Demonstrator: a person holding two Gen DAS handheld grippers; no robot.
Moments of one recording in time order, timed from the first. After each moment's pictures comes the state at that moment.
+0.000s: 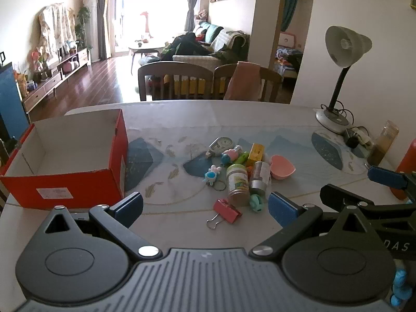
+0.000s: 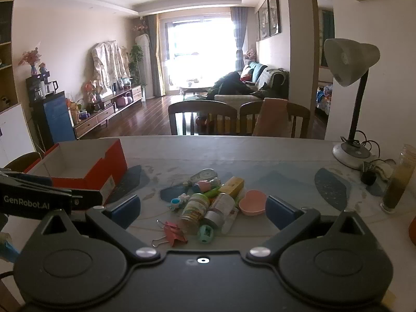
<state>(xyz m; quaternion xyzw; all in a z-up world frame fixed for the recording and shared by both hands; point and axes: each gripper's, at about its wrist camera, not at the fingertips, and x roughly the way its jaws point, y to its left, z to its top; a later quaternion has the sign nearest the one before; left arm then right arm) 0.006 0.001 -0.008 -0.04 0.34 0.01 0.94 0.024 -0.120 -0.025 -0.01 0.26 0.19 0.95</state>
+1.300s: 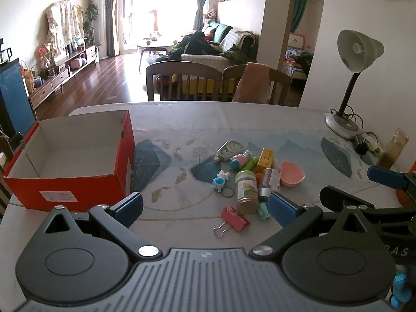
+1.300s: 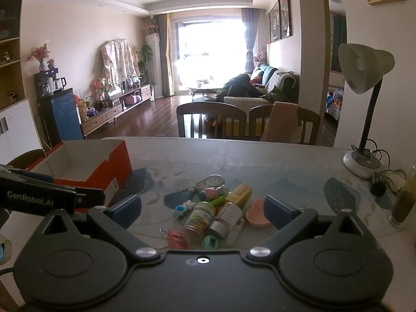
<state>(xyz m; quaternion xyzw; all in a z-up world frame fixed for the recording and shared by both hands) 0.016 0.009 -0.009 -0.05 0.34 0.03 0.94 0.042 -0.112 -0.021 -0.03 0.25 0.21 0.94</state>
